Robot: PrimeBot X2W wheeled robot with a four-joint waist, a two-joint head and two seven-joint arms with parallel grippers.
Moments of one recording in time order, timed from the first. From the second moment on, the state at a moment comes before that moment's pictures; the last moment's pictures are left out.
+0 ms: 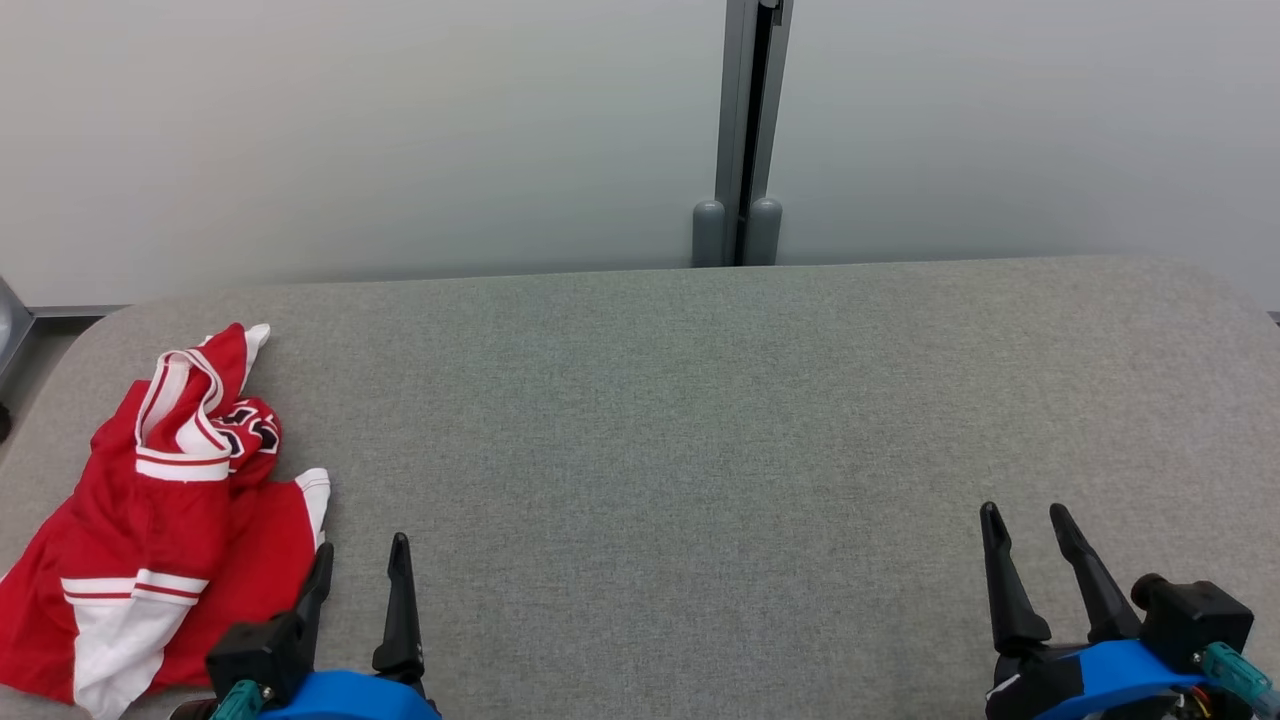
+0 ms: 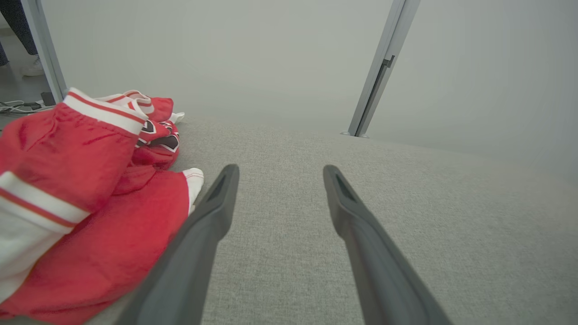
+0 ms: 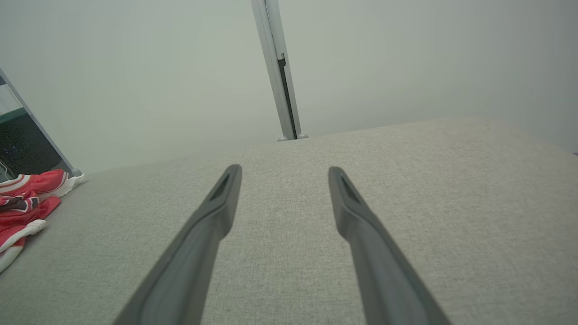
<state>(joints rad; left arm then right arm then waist) -0.01 0.25 -0.36 0.23 -0.53 0.17 -0.21 -0.01 -0.05 -0.03 0.22 0.25 0.13 -0.19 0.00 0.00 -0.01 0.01</state>
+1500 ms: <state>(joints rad) 0.01 0.32 -0.36 0.13 -0.52 0.23 -0.16 0.01 -0.05 -0.05 0.15 0.22 0.13 -0.16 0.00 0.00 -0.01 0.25</state>
